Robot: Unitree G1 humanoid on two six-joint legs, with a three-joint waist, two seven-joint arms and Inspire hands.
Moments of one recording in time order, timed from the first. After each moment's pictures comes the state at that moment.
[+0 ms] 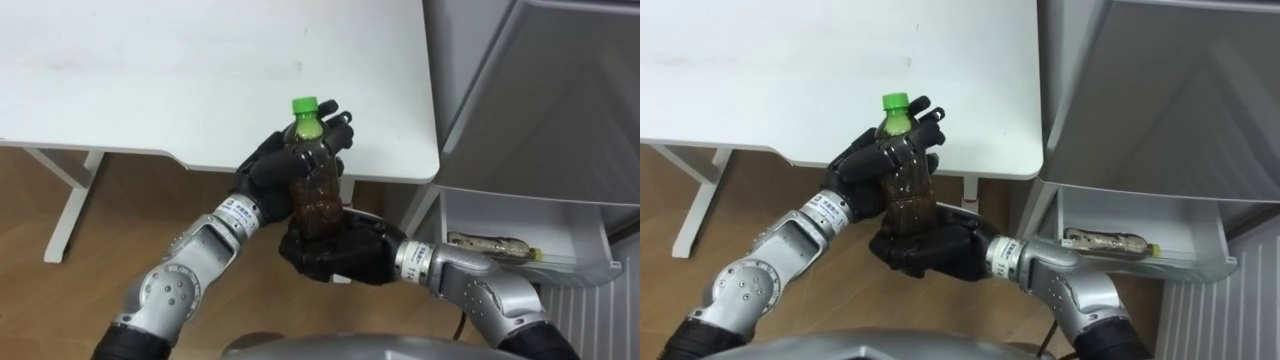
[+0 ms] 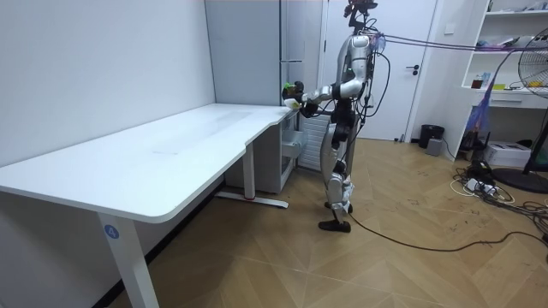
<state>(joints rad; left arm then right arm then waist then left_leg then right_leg) 0.13 0.28 -0.27 0.03 -1.11 0.28 -0.18 0.08 -0.21 0.33 0.29 0.47 0.37 0.79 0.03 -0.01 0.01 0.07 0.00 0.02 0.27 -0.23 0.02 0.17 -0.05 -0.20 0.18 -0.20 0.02</state>
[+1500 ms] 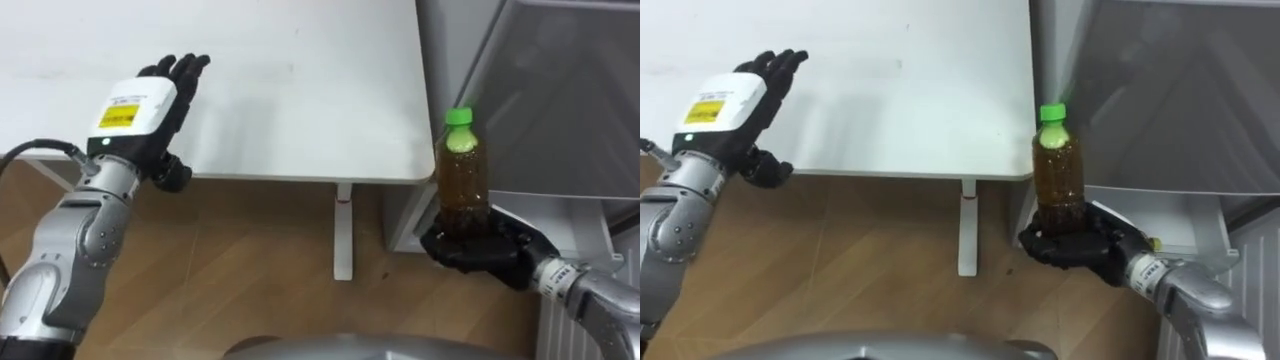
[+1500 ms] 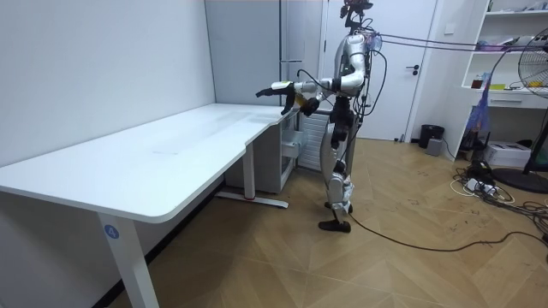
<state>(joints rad) 0.20 0.54 -0.02 -0.11 0.87 -0.07 -0.06 0.25 -0.50 0.01 0.39 0.37 0.08 0.72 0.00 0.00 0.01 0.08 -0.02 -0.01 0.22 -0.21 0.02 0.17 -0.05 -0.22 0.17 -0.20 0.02</state>
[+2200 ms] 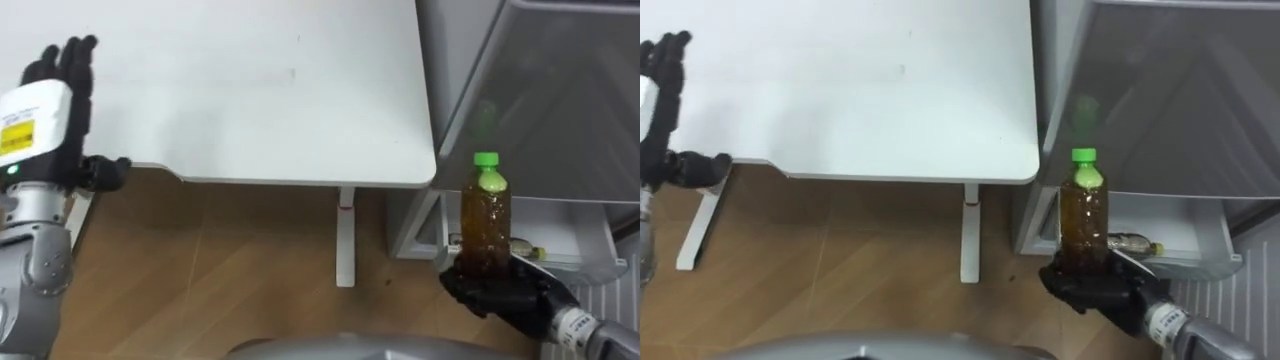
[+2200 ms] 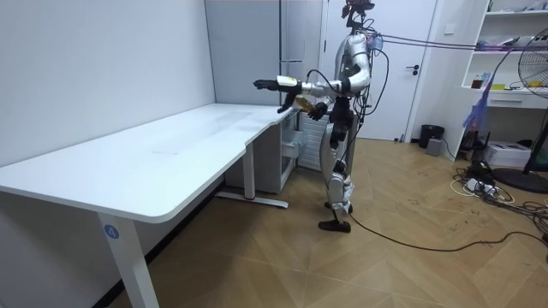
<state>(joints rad) 0.32 0.50 0.25 0.05 0.75 -0.12 0.29 0.38 -0.50 -0.07 0.51 0.40 0.08 0.74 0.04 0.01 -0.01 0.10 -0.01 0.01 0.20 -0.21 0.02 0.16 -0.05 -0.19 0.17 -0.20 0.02</state>
